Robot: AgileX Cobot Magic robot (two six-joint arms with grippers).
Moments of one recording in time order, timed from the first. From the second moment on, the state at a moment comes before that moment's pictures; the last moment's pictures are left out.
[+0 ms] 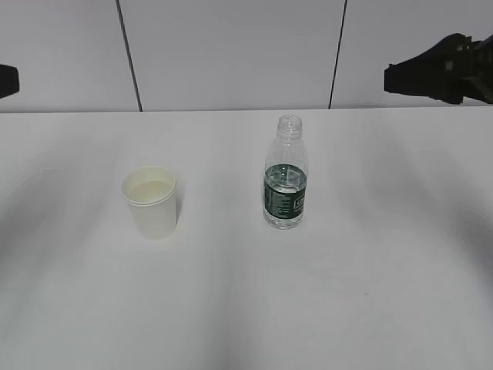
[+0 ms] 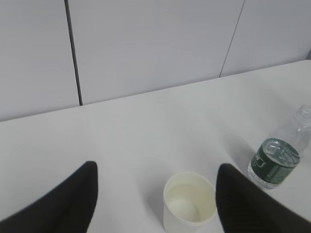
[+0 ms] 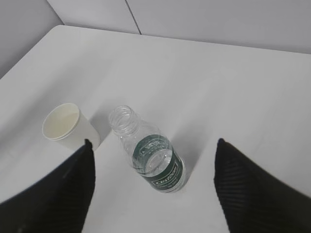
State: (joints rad) left arm 0.06 1.03 -0.70 1.83 -0.49 -1.73; right arm -0.11 1.39 -0.95 -1.84 -0.70 1.84
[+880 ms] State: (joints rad) left arm 0.06 0.94 -0.61 1.83 -0.47 -1.80; right arm -0.11 1.39 -0.95 -1.84 -0.72 1.79
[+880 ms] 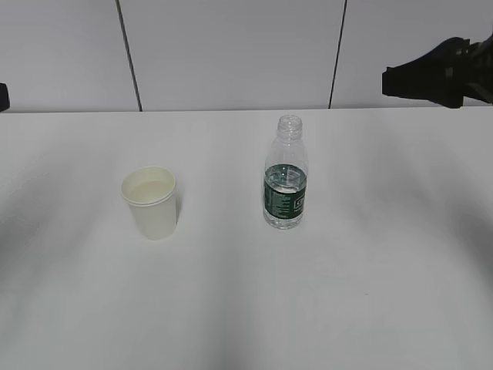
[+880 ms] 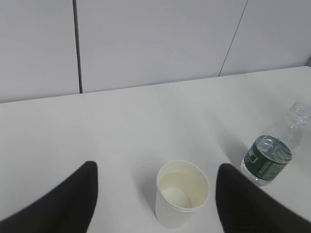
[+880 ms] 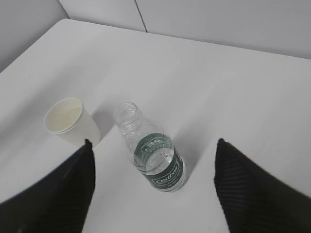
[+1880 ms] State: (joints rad) left arm 0.06 0.94 -0.61 1.83 -0.42 -1.79; right arm -0.11 1.29 -0.95 -1.84 -0.67 1.74
